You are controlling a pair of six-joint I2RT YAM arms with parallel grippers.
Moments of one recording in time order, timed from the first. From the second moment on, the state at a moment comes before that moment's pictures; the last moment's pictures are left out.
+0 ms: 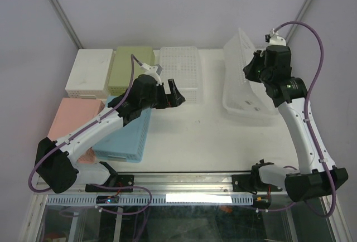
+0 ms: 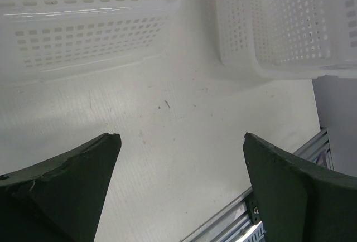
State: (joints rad) left arm -0.69 1.28 1.03 -0.26 0.04 -0.69; right arm 0.21 1.21 1.39 -0.69 0.10 0.34
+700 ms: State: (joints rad) left arm -0.69 1.16 1.05 -0.28 -0.01 -0.68; right arm 0.21 0.99 1.44 -0.72 -0.04 0.41
